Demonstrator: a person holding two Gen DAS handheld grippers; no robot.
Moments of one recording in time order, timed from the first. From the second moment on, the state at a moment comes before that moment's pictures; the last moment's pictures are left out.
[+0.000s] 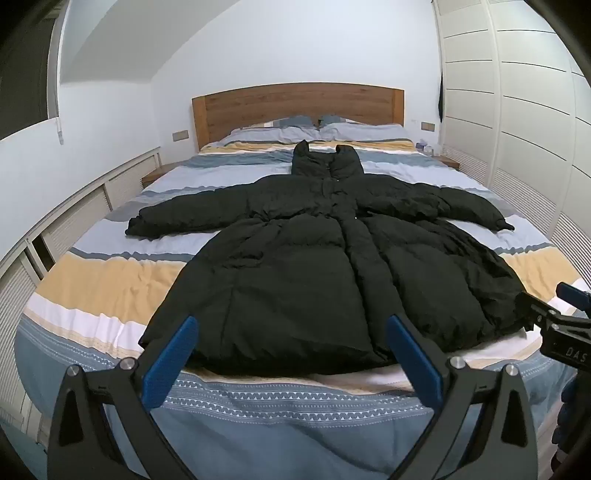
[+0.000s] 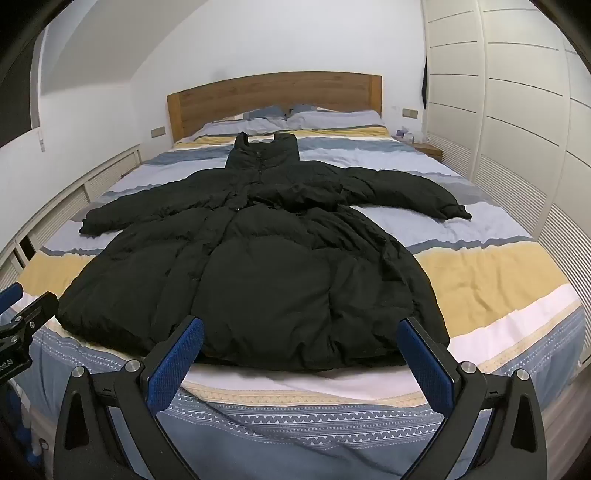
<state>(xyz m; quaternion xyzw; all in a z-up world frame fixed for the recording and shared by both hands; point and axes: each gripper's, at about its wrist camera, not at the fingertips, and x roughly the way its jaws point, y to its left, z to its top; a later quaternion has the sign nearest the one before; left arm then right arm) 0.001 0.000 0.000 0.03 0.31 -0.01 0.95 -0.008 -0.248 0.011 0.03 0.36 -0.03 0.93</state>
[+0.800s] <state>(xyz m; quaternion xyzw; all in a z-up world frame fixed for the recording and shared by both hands) 0.004 0.002 -0.003 0.03 0.32 -0.01 0.95 -0.008 -0.253 0.007 0.02 0.36 -0.04 0.93</state>
